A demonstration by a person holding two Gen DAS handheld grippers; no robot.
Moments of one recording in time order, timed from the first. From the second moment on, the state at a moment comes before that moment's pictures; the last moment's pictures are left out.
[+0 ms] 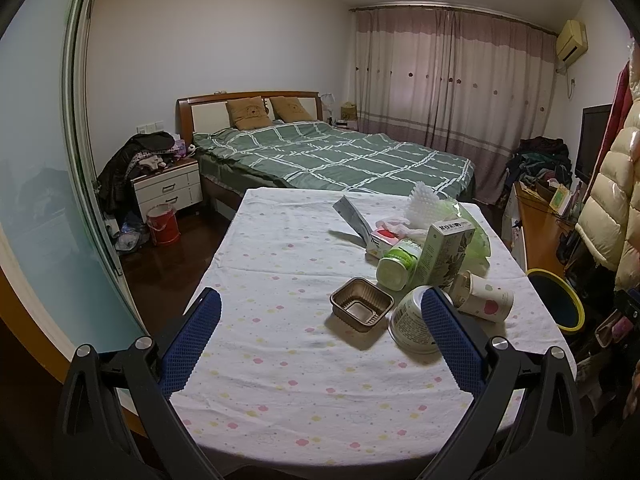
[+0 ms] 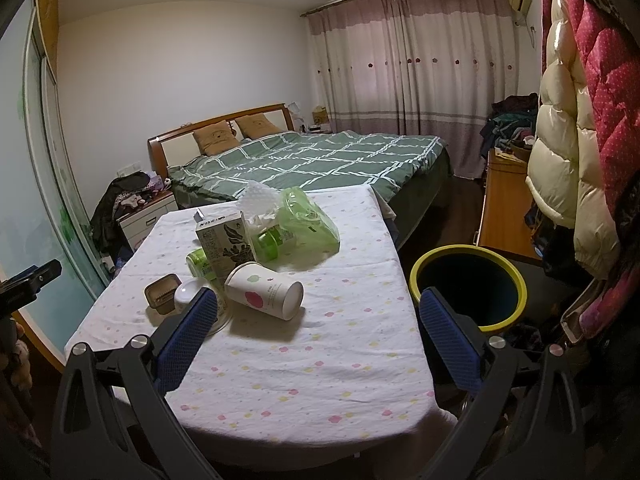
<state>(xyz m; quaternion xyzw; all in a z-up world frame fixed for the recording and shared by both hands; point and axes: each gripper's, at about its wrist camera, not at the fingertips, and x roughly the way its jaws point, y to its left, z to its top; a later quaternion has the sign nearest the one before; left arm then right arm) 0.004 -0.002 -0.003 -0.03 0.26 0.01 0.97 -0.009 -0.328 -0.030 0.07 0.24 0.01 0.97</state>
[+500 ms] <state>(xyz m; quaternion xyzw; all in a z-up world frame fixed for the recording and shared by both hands) 0.006 -0.003 -0.005 -0.02 0.26 0.01 0.97 -0.007 -0.329 -0.032 0.07 0.24 0.00 0.97</state>
